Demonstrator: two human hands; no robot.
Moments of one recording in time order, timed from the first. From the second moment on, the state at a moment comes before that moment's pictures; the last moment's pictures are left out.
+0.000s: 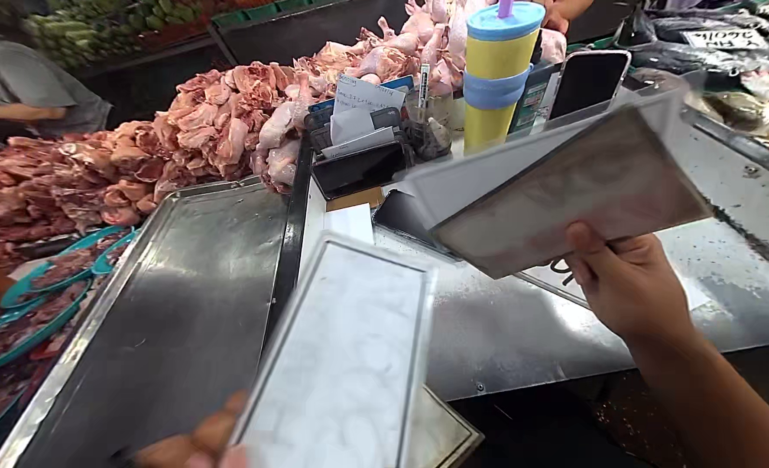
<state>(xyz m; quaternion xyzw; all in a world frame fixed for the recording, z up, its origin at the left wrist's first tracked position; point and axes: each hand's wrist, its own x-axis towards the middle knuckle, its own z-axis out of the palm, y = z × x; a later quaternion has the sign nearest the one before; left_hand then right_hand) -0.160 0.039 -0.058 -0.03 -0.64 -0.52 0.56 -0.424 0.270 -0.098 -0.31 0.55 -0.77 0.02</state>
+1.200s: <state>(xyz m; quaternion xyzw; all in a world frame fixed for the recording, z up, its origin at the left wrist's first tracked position) -0.213 0.054 -0.102 0.09 -0.71 -0.64 0.27 -0.436 0.287 -0.102 -0.71 0.55 -0.37 -0.25</state>
